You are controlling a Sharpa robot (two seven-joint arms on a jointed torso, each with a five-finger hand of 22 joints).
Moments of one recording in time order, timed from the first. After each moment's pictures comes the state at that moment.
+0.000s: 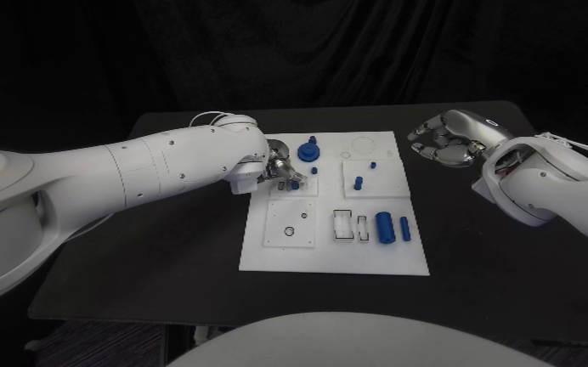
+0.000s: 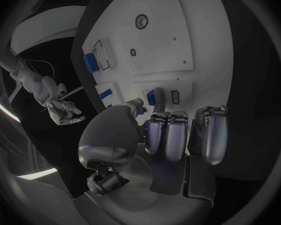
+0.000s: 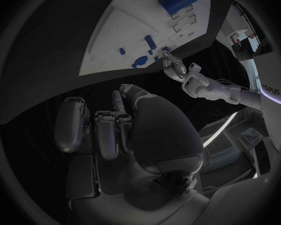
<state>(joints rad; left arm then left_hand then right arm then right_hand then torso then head) 1.27 -0.49 -0.20 1.18 -0.94 0.19 -0.49 1.02 0.04 0.23 0.28 0.14 0.95 0.08 0.12 1.21 1.47 0.01 1.57 1.31 1.47 -0.04 1.57 1.31 0.04 1.46 0.08 1.45 1.31 1.30 -1.05 -0.25 1.60 -1.31 -0.48 -0.10 1.40 -0.02 0.31 0.13 0.43 0.88 0.13 0.09 0.22 1.46 0.03 1.56 1.31 1.46 -0.04 1.52 1.31 0.07 1.46 0.07 1.25 1.31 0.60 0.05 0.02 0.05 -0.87</state>
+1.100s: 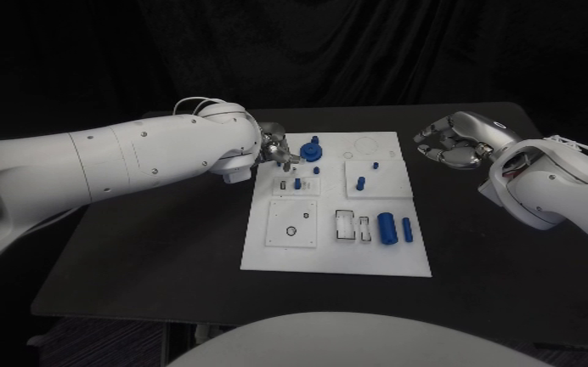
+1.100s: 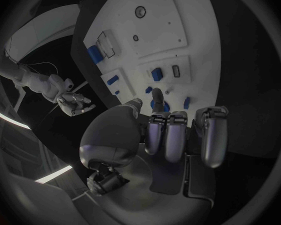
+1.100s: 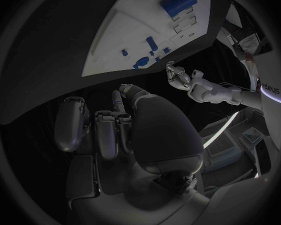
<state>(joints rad) 1.36 -0.61 -0.21 1.35 -1.01 0.06 -0.48 1.05 0.07 0.12 0.27 0.21 1.00 0.05 0.21 1.31 1.47 -0.01 1.57 1.31 1.47 -0.06 1.57 1.31 0.04 1.47 0.06 1.46 1.31 1.30 -1.06 -0.25 1.60 -1.31 -0.48 -0.10 1.40 -0.02 0.31 0.13 0.43 0.88 0.13 0.09 0.22 1.46 0.03 1.56 1.31 1.46 -0.04 1.52 1.31 0.07 1.46 0.07 1.25 1.31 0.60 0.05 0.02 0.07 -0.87</state>
